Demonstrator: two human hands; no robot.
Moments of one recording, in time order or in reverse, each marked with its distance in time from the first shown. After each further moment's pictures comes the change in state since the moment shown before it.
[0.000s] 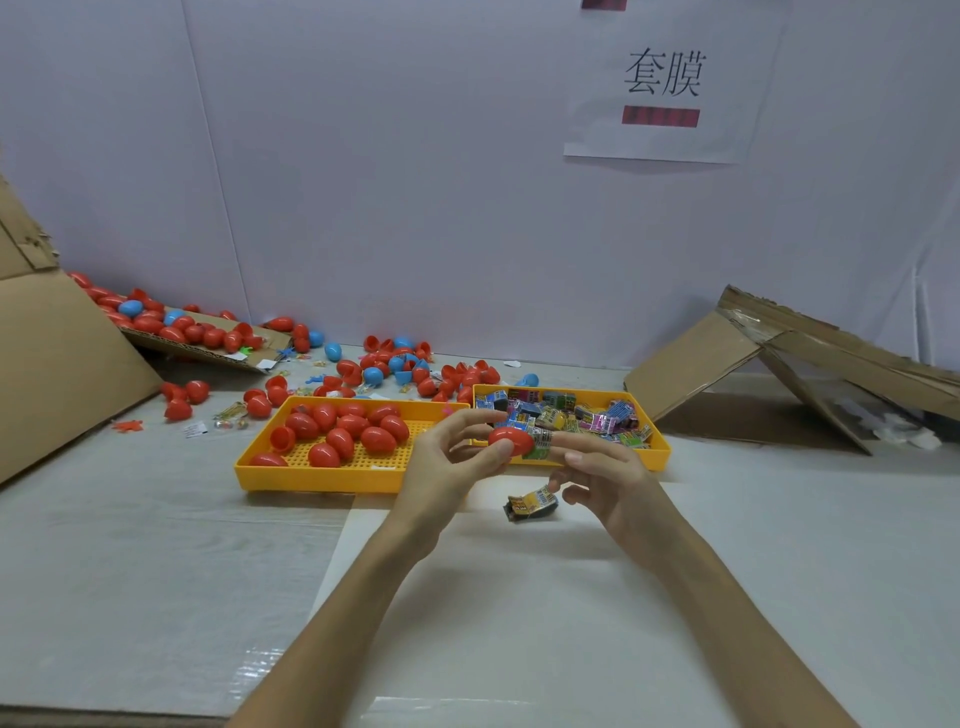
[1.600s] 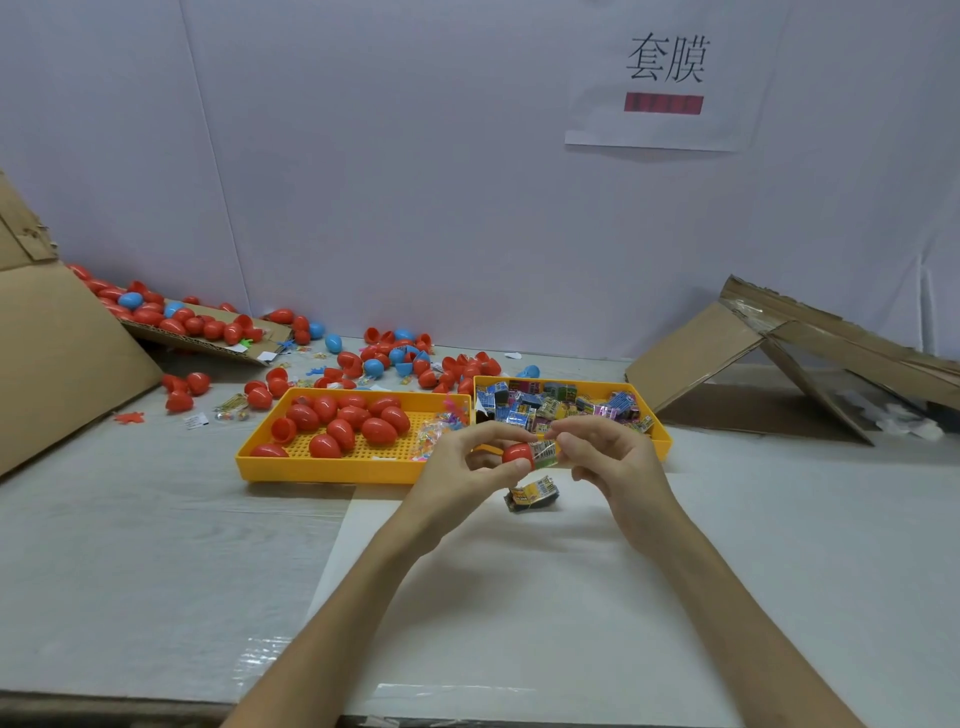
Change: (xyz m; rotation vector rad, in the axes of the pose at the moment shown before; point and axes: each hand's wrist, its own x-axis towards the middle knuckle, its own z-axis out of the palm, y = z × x) left_hand -0.004 -0.002 0.003 0.182 -0.184 -0.005; right_hand 0.001 0.005 -0.001 -0.248 0.133 -0.194
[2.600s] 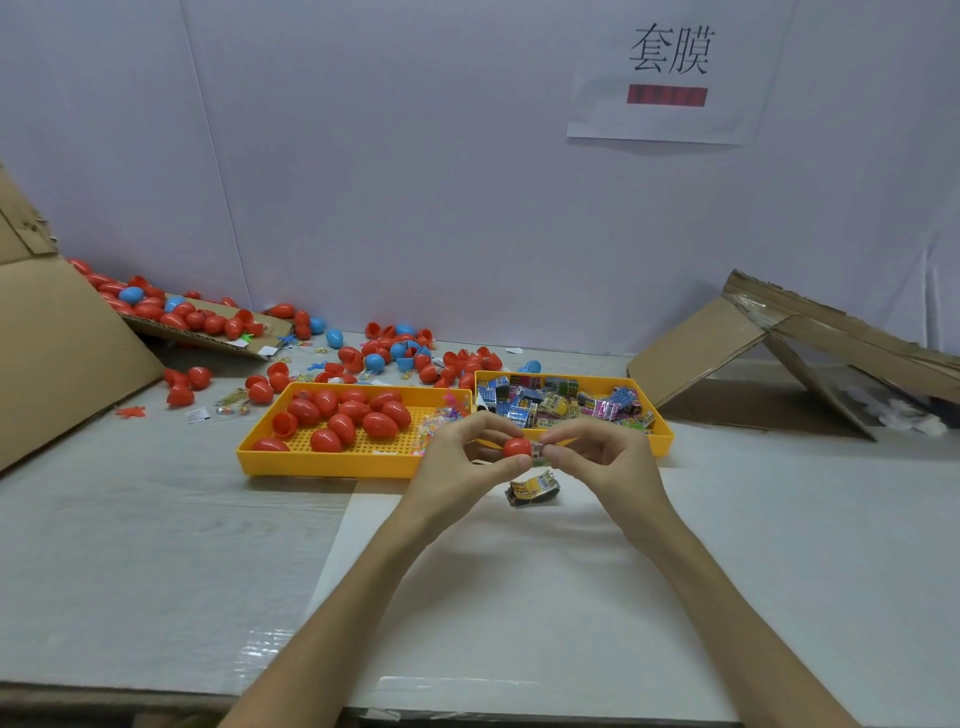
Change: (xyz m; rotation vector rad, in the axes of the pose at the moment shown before) left_hand 0.004 -0.007 -0.001 0.108 0.085 0.049; right_hand -0.002 0.003 0.005 -0.176 -0.026 -0.176
